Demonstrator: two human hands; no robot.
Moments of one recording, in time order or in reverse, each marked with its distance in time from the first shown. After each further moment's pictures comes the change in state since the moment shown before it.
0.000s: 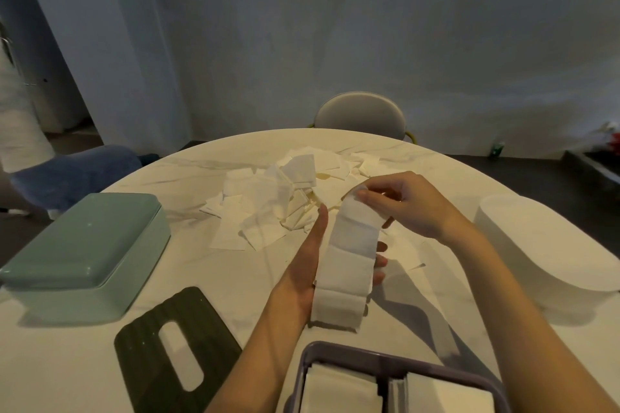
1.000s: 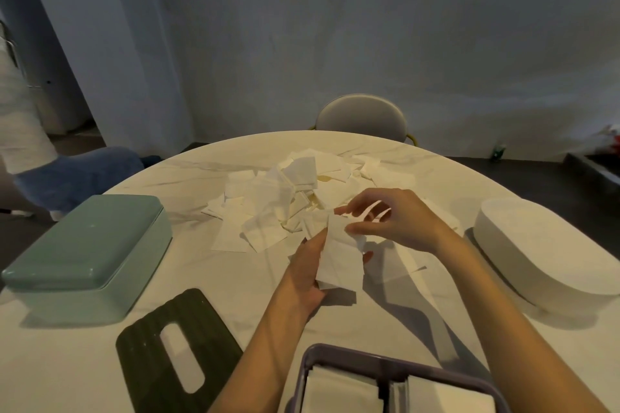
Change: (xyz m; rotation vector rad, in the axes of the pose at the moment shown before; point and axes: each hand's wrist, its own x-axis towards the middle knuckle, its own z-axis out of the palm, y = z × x) left_hand 0.001 -0.002 0.002 -0.040 0.236 0.166; right_hand 0.004 0.018 0.018 -0.075 -0.077 0.003
